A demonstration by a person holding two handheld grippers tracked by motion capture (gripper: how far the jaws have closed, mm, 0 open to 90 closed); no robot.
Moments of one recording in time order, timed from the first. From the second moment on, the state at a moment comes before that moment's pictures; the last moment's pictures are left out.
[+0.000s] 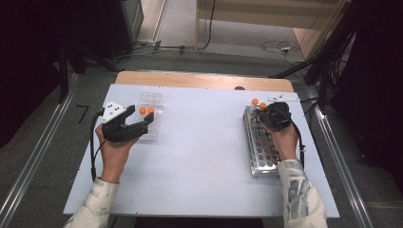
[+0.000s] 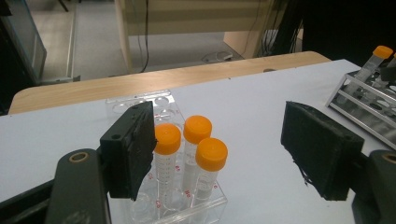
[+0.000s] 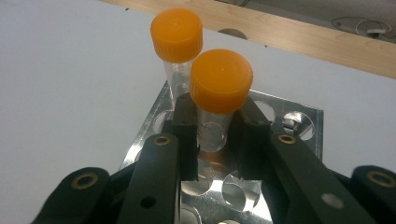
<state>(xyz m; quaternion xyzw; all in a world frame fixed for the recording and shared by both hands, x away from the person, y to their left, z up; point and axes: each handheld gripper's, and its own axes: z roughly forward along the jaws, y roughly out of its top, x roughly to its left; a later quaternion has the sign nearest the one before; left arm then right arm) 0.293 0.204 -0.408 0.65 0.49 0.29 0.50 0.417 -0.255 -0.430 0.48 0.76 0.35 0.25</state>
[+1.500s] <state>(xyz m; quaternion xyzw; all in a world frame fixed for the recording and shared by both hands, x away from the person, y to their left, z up) 0.282 0.186 -0.396 0.66 0.47 0.29 0.50 0.340 -0.231 -0.369 0.39 0.77 0.44 0.24</state>
